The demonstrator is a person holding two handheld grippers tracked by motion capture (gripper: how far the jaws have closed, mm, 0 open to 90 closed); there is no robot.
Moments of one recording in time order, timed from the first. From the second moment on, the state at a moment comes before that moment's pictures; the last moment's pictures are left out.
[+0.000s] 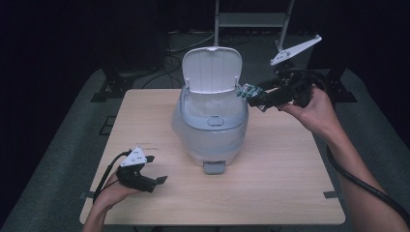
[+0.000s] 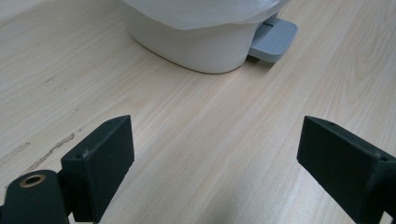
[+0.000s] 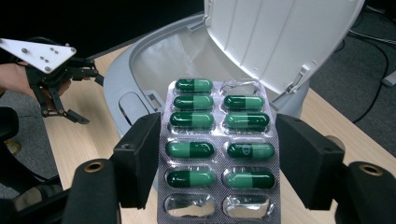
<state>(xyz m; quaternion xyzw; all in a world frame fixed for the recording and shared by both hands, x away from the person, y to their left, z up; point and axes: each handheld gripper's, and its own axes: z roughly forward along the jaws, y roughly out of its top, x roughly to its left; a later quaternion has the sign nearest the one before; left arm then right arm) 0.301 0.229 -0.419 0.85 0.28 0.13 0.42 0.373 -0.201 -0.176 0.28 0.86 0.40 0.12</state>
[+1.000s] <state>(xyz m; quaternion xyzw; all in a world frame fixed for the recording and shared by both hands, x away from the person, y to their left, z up) 0.301 0.230 -0.418 0.85 0.28 0.13 0.42 0.386 -0.164 -0.165 0.25 0.88 0.40 0.11</state>
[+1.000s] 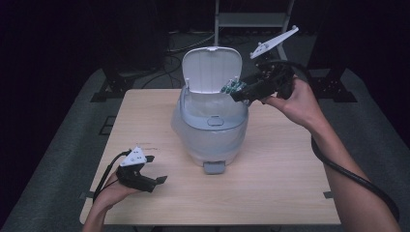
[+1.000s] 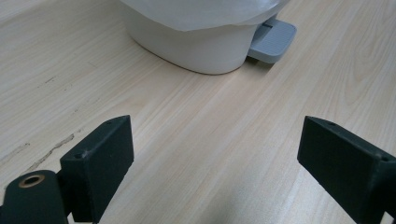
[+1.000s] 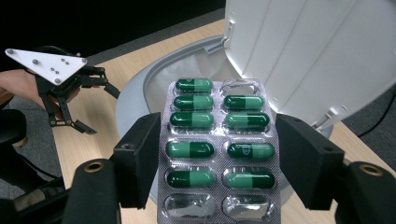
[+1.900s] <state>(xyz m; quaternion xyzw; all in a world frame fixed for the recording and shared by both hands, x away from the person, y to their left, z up) 0.301 0.231 -0.417 0.85 0.28 0.13 0.42 0.405 -0.131 -0.175 0.23 0.89 0.39 0.09</state>
